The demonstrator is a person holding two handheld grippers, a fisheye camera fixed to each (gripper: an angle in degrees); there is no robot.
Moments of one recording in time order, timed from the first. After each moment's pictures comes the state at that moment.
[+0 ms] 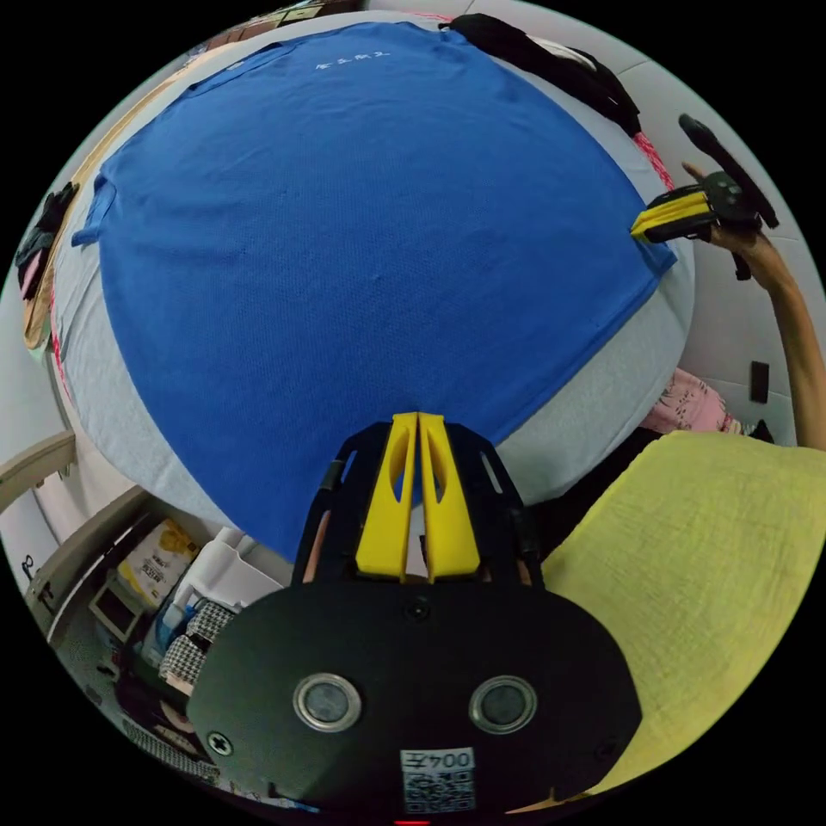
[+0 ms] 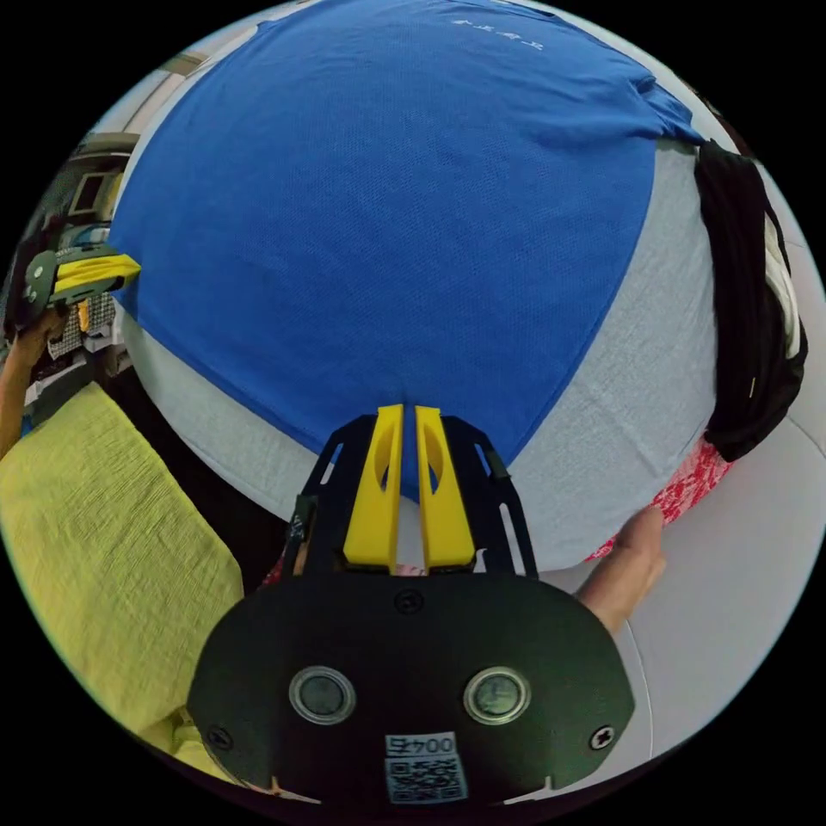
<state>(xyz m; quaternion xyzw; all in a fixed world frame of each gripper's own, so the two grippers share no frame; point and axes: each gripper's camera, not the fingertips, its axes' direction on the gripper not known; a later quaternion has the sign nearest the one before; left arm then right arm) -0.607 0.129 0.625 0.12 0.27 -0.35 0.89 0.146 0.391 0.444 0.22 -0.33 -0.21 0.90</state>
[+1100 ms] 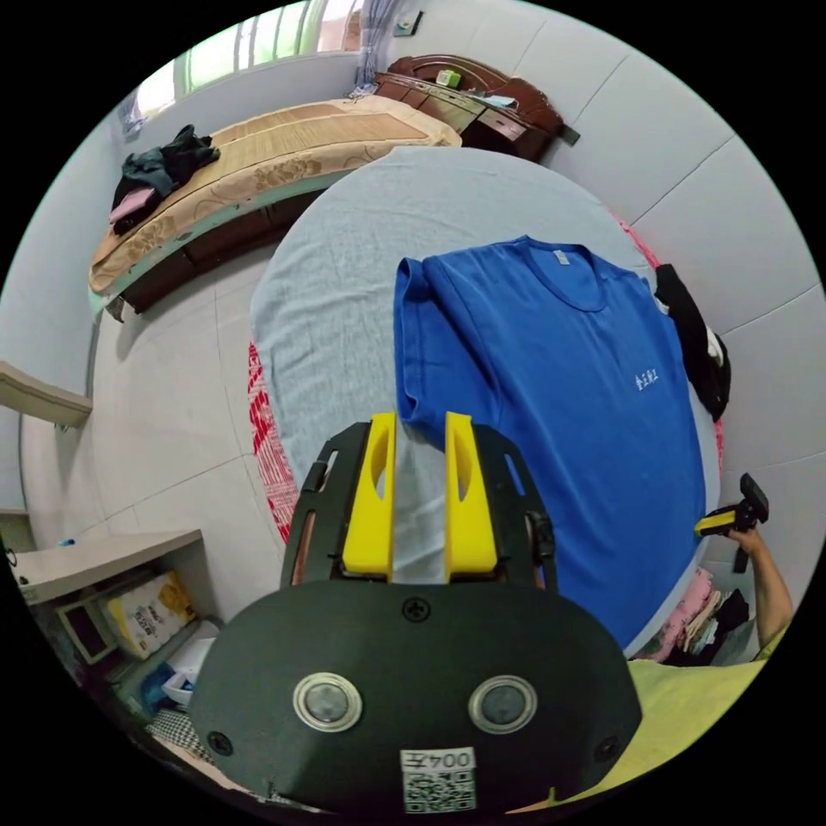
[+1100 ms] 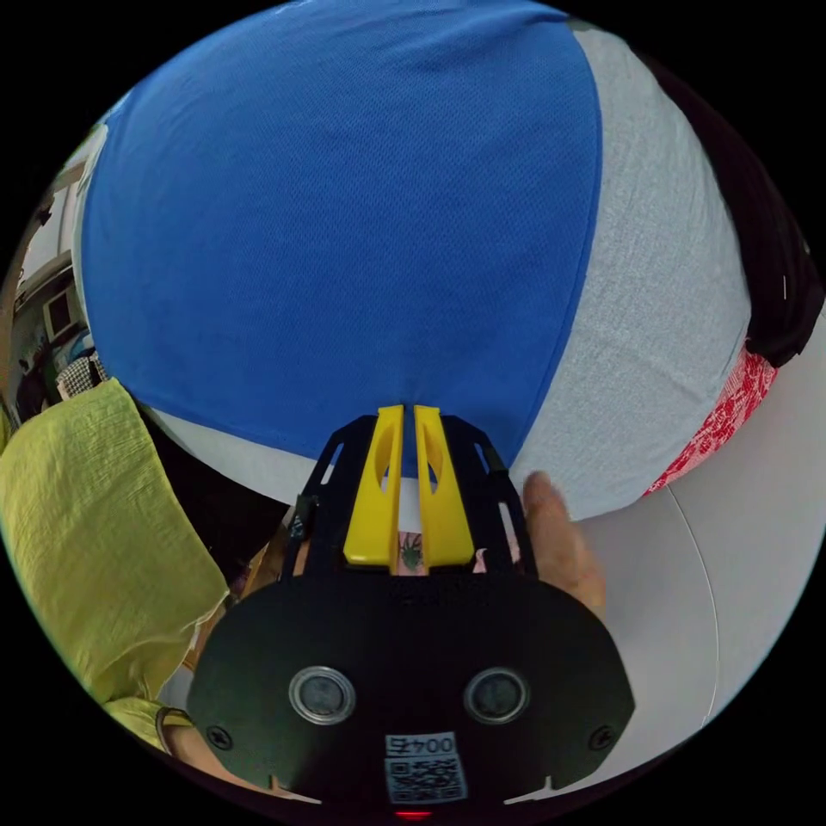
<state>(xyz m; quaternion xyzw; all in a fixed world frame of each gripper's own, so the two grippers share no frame) -1.037 0.350 0.669 0.26 0.20 -0.52 0.79 0.117 0.279 0.452 0.08 -0.41 -0.13 0.90</state>
